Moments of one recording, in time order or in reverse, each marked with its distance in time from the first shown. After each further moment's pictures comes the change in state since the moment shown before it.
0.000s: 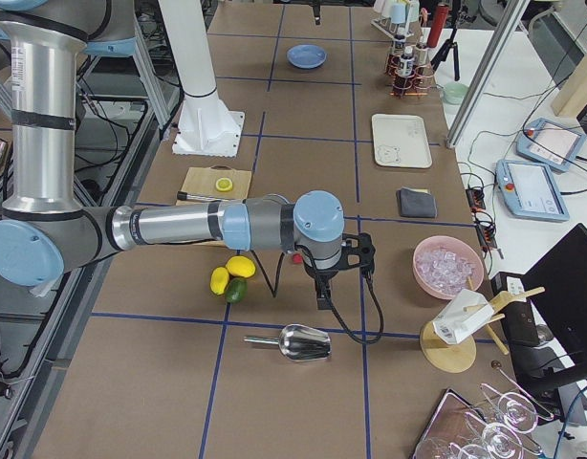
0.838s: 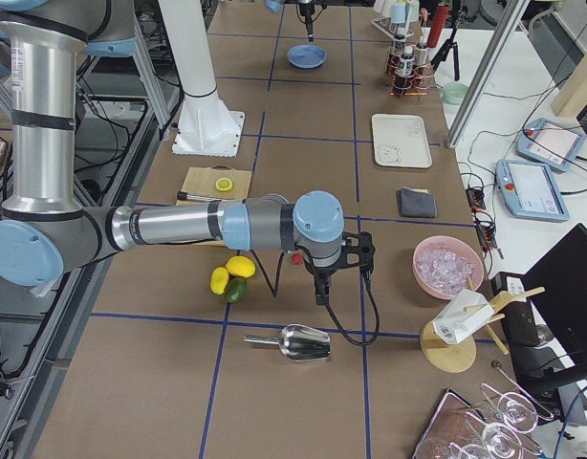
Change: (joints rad) left arm 0.201 0.020 0.009 -0.101 0.160 -0.230; right arm -0.001 -0.001 0.003 0.003 0.042 0.056
